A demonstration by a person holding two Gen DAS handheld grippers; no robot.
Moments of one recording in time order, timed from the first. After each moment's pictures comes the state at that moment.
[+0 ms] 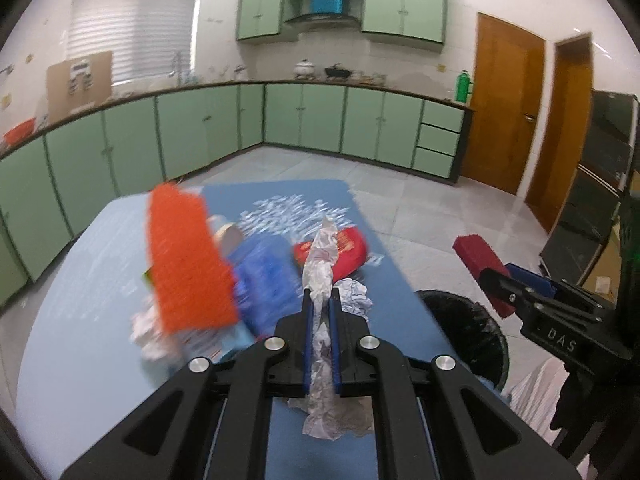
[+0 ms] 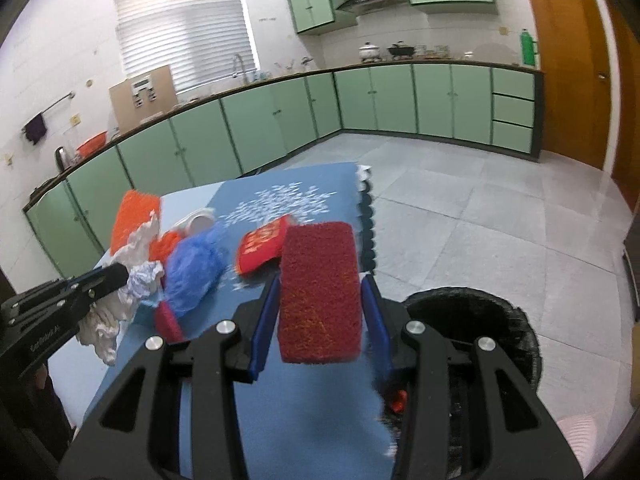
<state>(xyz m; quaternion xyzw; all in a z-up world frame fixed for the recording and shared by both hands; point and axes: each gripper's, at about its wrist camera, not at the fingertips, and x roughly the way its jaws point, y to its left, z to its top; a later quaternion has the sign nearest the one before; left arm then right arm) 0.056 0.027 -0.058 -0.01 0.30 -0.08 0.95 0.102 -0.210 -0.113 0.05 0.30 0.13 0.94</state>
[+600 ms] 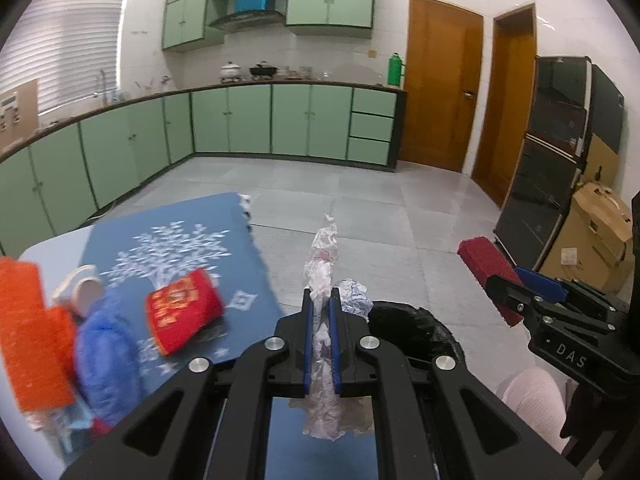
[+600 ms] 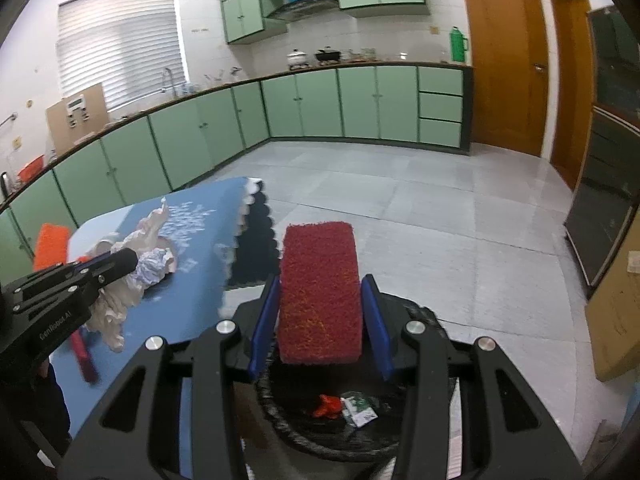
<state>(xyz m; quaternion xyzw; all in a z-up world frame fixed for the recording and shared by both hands) 0.125 -0.104 -0.074 0.03 0.30 -0.19 0.94 0.112 -0.322 -0.125 0.05 0.30 0.00 0.95</state>
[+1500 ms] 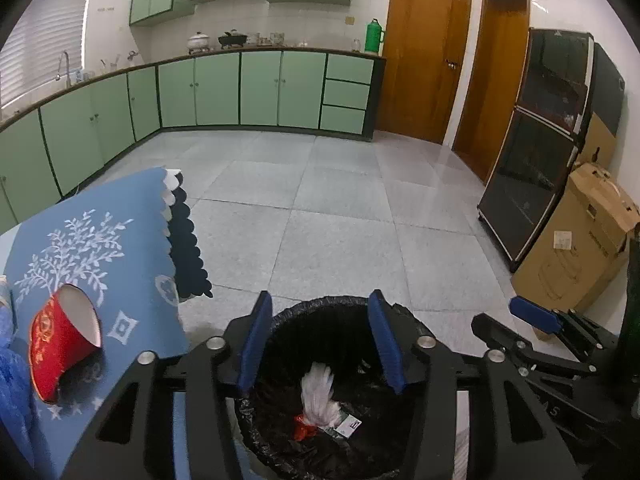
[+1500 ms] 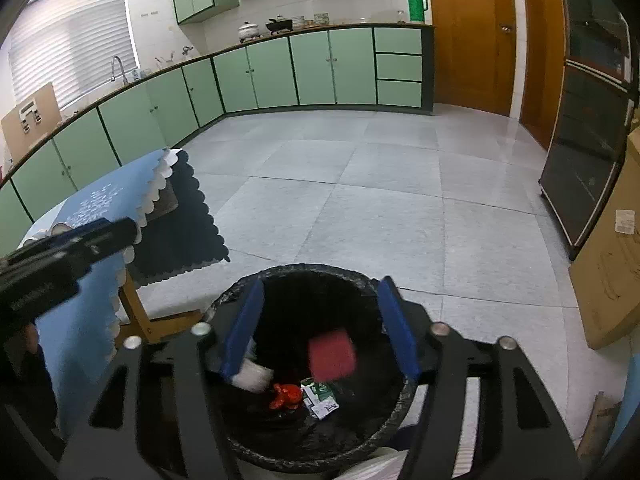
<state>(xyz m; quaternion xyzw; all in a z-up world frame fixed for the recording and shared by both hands) 0.188 -0.180 -0.120 0.03 0.35 -0.22 0.91 0.157 -0.389 -0.197 0.08 0.35 -0.06 0.93</state>
